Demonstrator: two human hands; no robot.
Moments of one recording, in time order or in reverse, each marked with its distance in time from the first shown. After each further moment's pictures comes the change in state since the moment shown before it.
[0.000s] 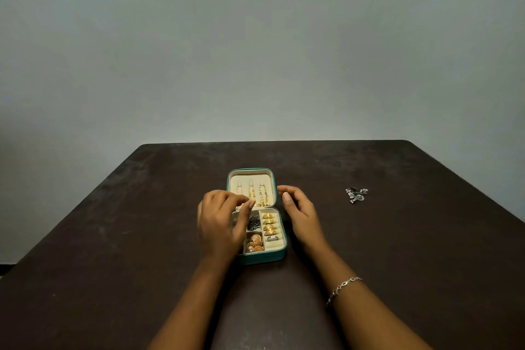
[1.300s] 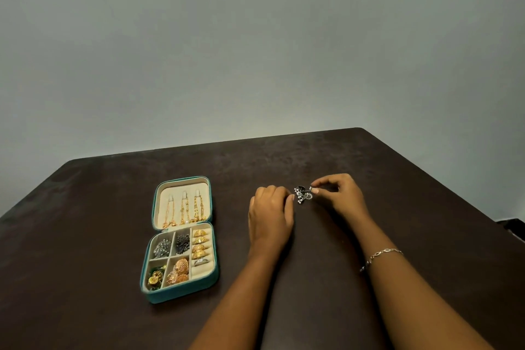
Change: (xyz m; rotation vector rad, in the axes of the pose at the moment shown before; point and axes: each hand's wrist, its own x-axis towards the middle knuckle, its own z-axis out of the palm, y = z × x) left_hand 0.005 0.114 0.152 -0.114 -0.287 -0.026; right_hand 0.046 0.018 -0.189 -0.527 0.239 0.058
